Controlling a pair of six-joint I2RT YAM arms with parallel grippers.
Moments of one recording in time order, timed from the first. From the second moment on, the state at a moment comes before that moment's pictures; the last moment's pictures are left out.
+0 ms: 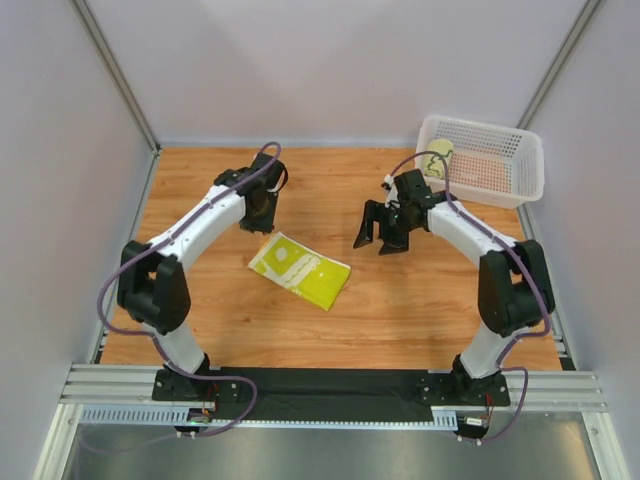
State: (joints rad) left arm -0.43 1.77 1.47 -0.95 -0.21 -0.28; right arm 0.34 1.76 1.25 -0.63 -0.46 0.45
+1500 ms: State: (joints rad) left arm -1.13 1.86 1.42 -0.78 -0.15 -0.03; right arm 0.12 1.40 1.00 -0.58 -0.15 0.65
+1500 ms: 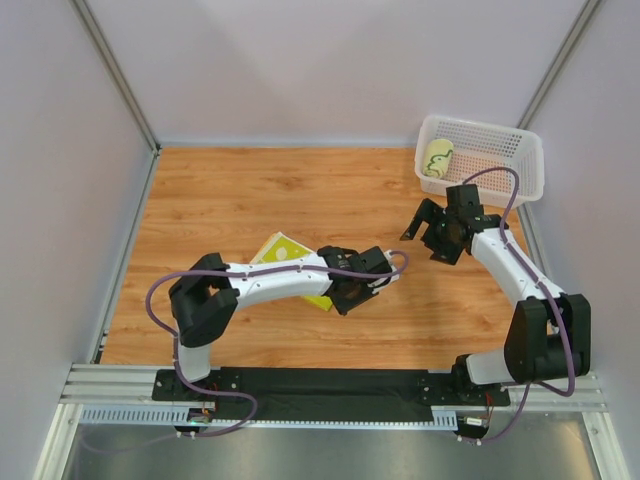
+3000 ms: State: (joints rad) left arm -1.16 1.86 1.27 -0.71 -0.35 -0.19; right arm 0.12 1.39 1.00 -0.67 -0.18 0.56
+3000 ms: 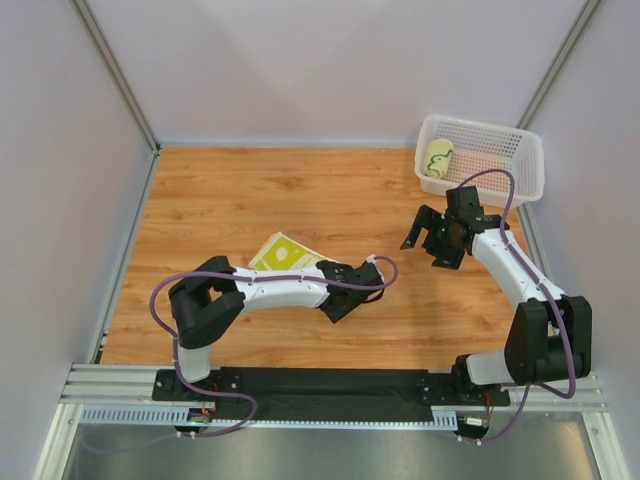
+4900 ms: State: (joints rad) left arm -0.83 1.60 1.13 -0.61 0.08 -0.28; right arm 0.43 1.97 1.17 -0.33 -0.66 0.78
